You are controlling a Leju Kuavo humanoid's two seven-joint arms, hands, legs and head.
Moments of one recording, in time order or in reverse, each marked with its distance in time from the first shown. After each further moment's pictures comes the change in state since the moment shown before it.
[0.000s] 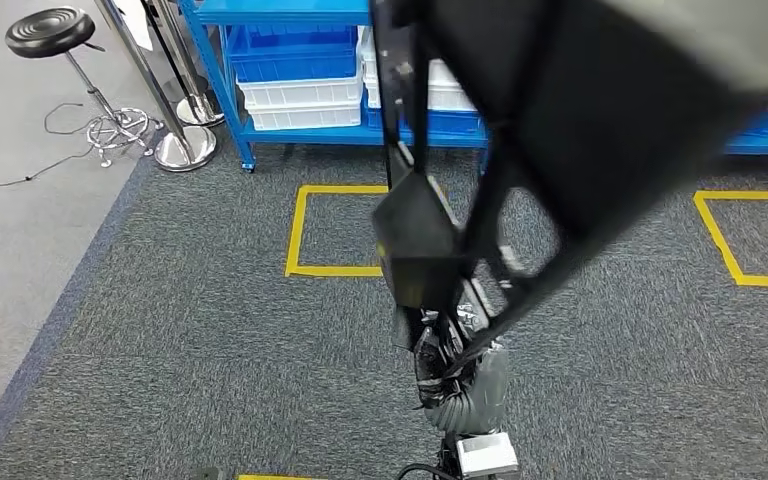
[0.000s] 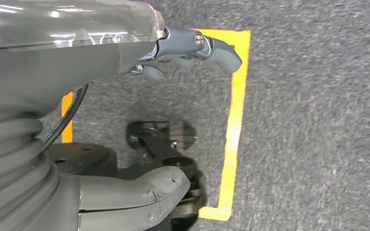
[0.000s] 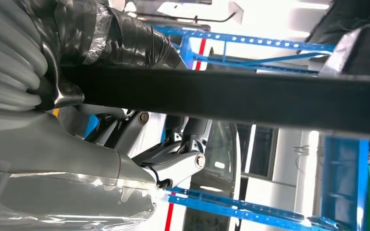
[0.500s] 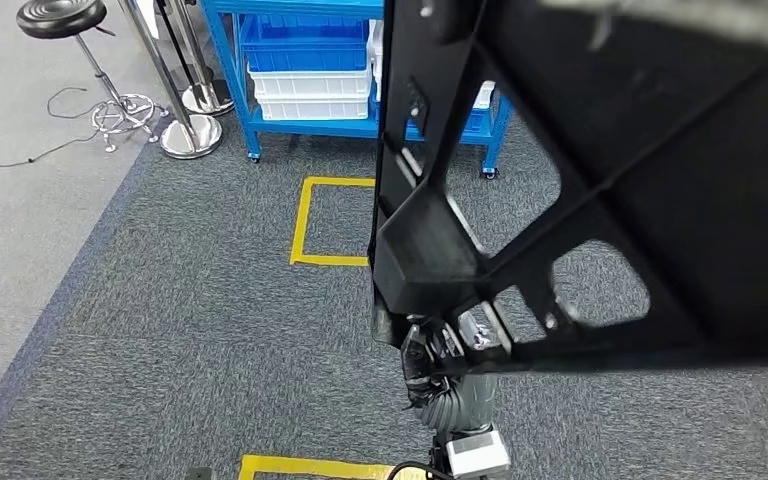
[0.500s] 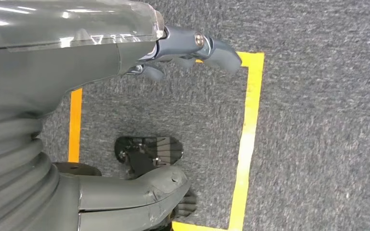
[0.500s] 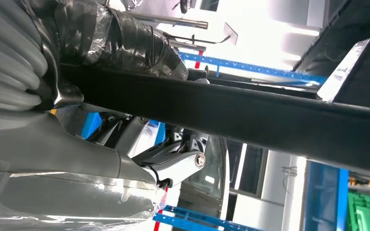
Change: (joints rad) left arm 0.002 0.000 -0.009 0.000 -0.017 0.015 -0.014; right arm -0.030 -0.014 0.046 -0.003 0.004 -0.015 0.017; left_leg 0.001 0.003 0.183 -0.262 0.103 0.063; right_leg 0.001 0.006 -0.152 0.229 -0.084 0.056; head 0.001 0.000
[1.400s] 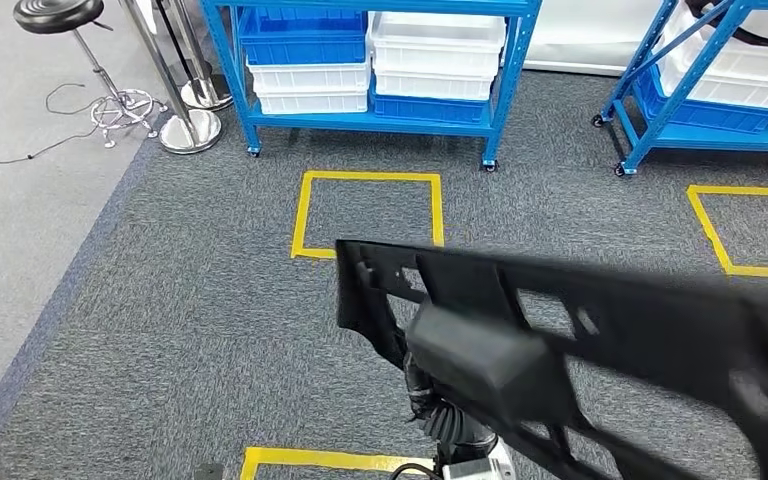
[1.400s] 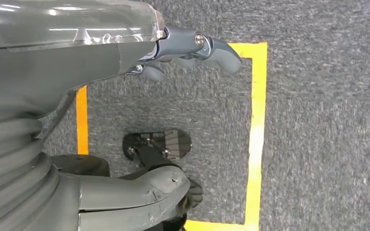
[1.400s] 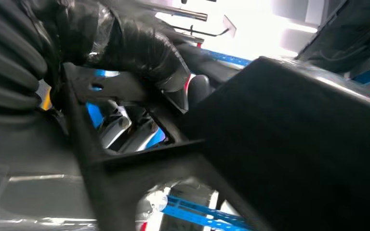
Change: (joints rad) left arm -0.007 -0.004 -0.032 0.000 -0.044 0.006 0.009; right arm 0.019 -0.026 0.023 -0.024 0.055 -0.055 -0.024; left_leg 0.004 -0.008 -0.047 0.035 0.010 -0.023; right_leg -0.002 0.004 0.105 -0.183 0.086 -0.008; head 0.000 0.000
